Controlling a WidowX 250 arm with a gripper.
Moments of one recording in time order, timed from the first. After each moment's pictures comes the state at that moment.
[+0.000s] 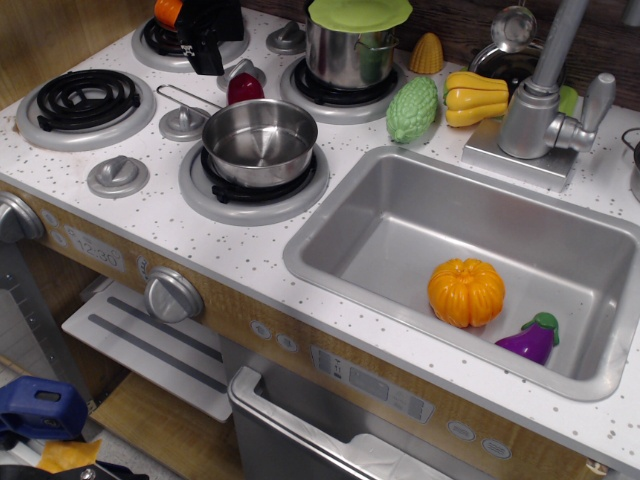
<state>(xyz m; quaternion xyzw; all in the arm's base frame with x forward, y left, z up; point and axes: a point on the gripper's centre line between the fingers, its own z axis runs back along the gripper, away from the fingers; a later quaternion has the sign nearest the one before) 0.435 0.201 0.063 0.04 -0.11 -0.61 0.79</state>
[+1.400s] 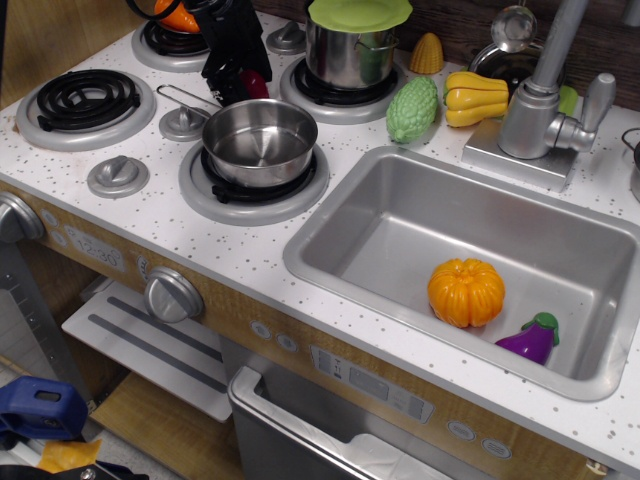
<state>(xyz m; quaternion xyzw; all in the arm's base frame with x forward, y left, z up) 0.452 0.184 0.011 -0.01 -0.17 -0.61 0.77</state>
